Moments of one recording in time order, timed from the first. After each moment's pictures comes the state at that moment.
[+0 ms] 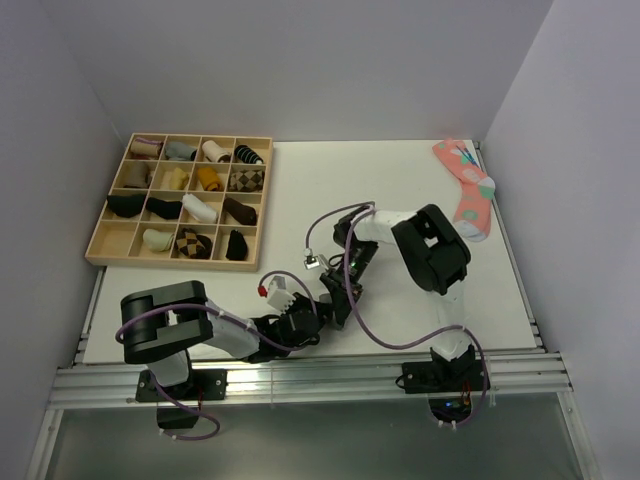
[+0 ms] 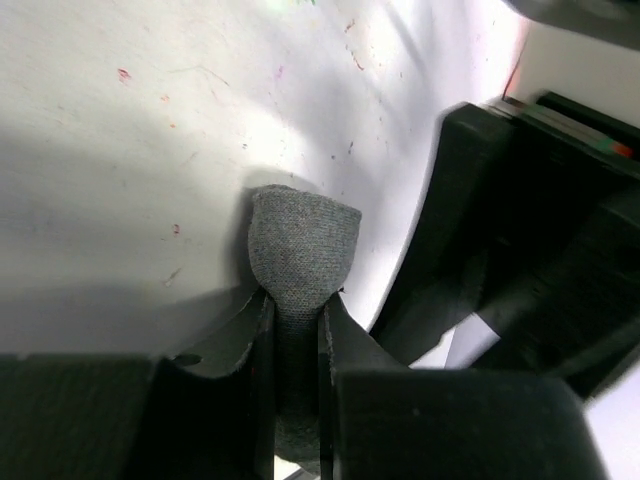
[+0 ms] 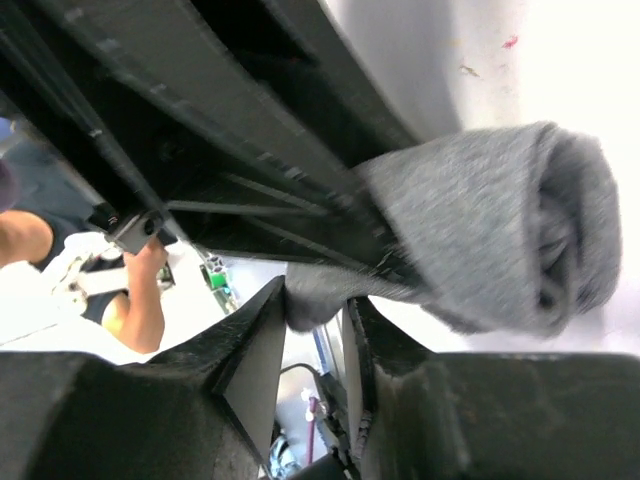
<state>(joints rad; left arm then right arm) -1.30 1.69 0.47 0.59 -0.64 -1.74 0.58 2.09 1.28 -1.26 -0.97 -0.68</state>
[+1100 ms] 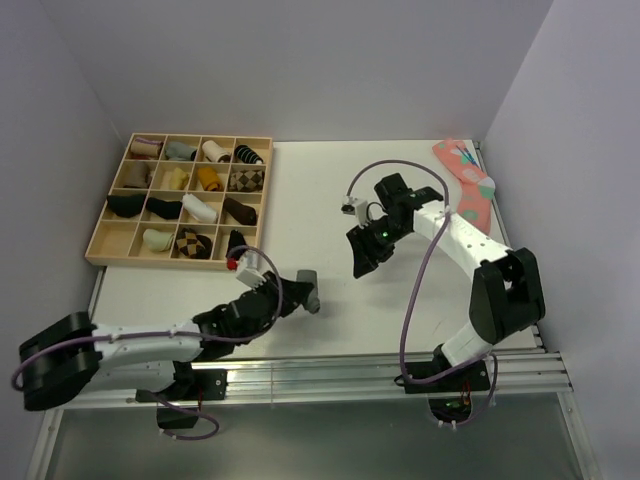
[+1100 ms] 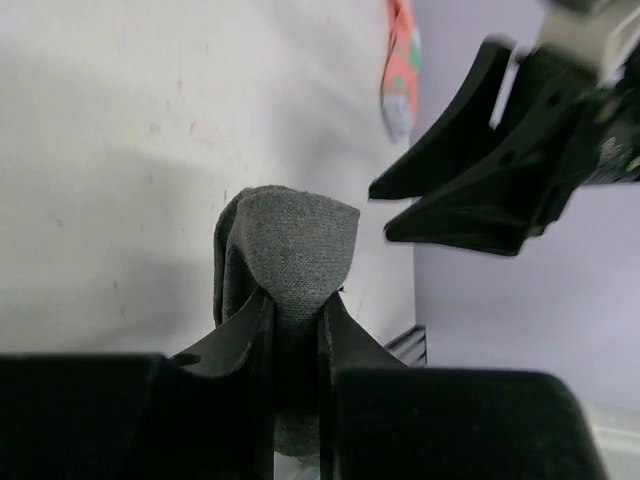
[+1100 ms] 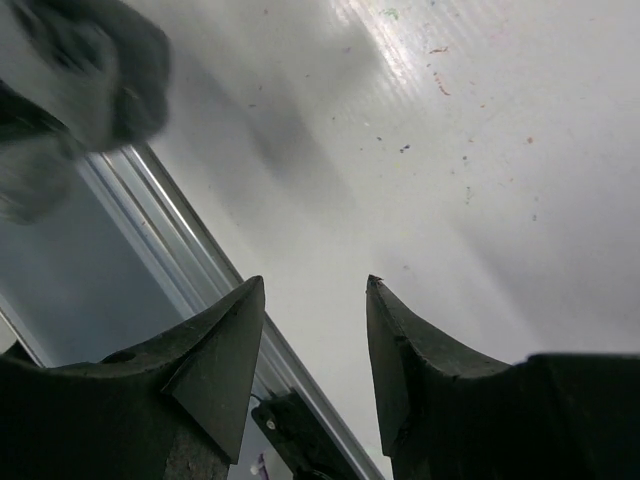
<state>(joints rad) -1.18 1.17 0.31 0.55 -0.52 -1.33 0.39 1.57 1.19 -0.95 -0.61 -0.28</state>
